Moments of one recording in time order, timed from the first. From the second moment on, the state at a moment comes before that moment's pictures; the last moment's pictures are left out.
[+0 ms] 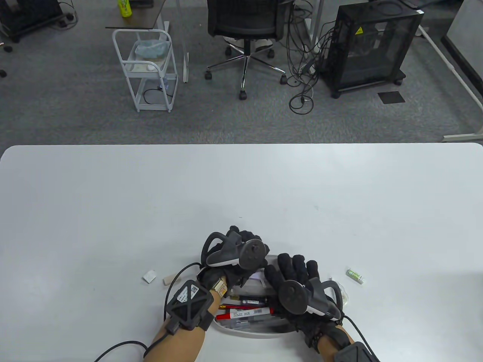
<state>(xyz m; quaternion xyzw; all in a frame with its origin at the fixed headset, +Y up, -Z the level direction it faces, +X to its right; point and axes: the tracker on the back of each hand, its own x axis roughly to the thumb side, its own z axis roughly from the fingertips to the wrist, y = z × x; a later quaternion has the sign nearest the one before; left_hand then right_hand) -0.055 -0.709 -0.366 0.00 -0.33 0.01 0.94 0.117 -0.741 -0.272 0.17 0.00 0.98 0.07</state>
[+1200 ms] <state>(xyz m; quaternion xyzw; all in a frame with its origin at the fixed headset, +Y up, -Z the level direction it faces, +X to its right) -0.068 -0.682 -0.271 0.10 -0.38 -0.19 0.90 0.131 -0.748 -0.258 0.10 0.16 0.98 -0.09</state>
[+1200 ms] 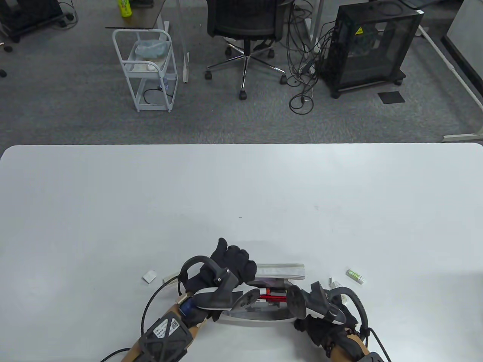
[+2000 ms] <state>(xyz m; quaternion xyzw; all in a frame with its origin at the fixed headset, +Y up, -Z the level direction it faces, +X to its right) -0.064 -0.738 -0.266 -0.13 -0.33 -0.14 0.92 0.149 -0.742 -0.266 0.07 0.03 1.00 -0.06</state>
